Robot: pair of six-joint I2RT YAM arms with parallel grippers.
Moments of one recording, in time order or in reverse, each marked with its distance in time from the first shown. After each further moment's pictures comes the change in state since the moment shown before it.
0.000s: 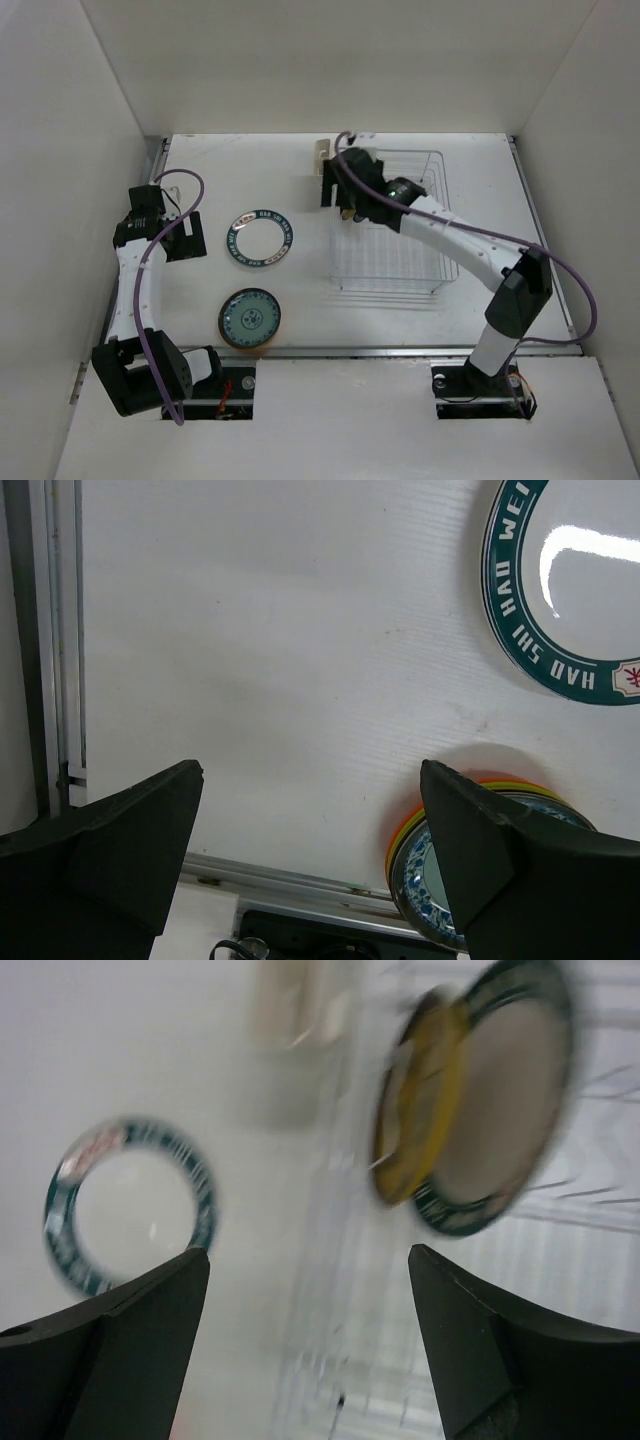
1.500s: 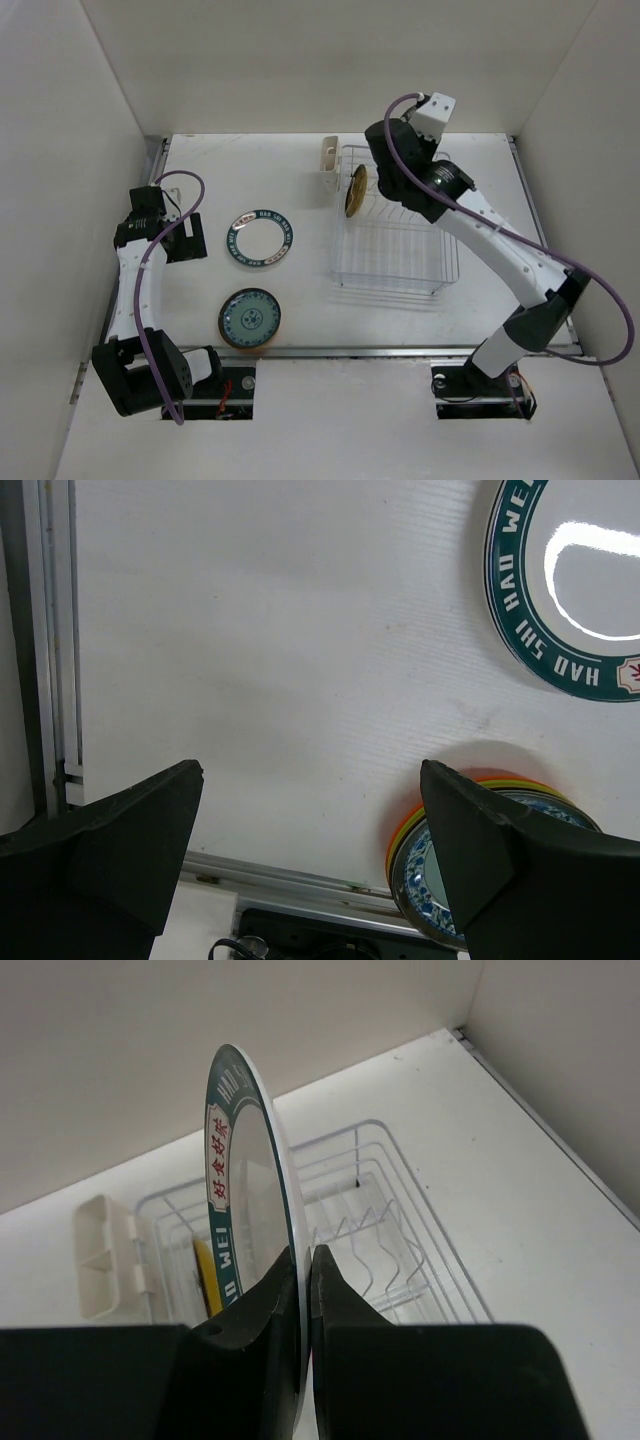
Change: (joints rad) left arm 0.000 0.000 -0.010 0.000 0.000 0.000; right arm -0.156 -0.109 0.180 -0.161 0.697 0.069
